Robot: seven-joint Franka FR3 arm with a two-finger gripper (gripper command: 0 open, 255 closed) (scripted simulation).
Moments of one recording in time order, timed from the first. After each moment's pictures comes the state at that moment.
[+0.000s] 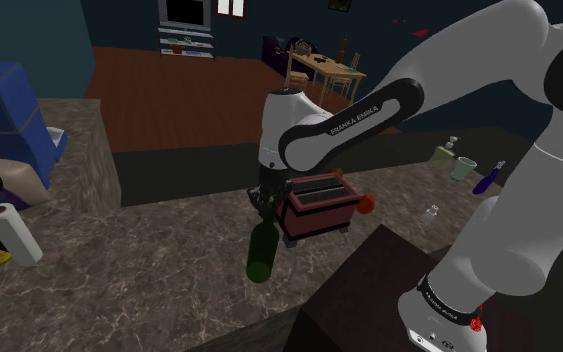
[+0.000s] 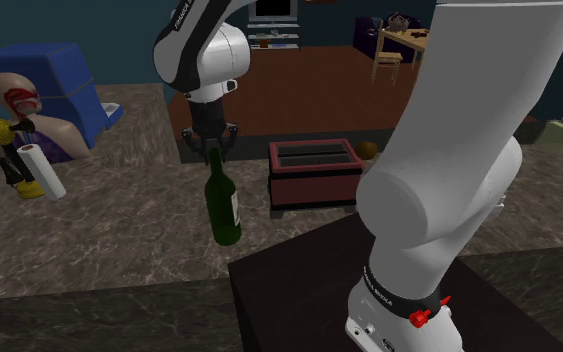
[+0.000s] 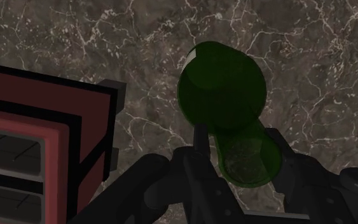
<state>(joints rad) 0.12 0.06 0.27 -2.31 0.01 2.34 0.60</state>
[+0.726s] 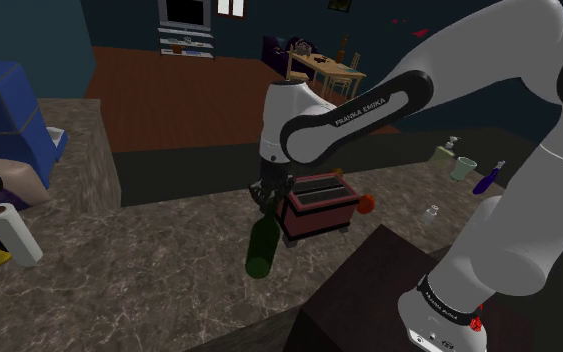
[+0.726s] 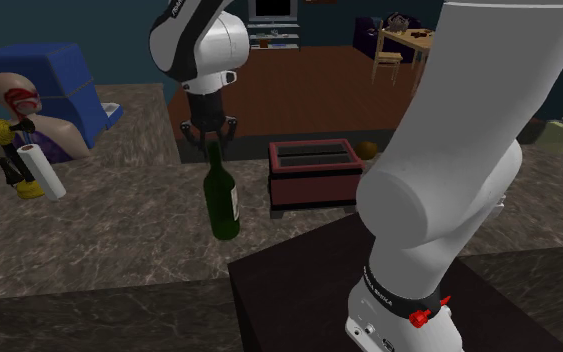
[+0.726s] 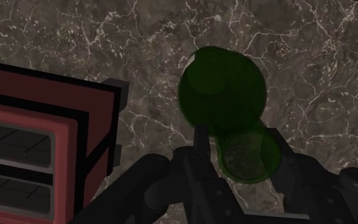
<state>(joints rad) 0.12 0.03 0.27 -2.30 0.03 2.29 0.59</state>
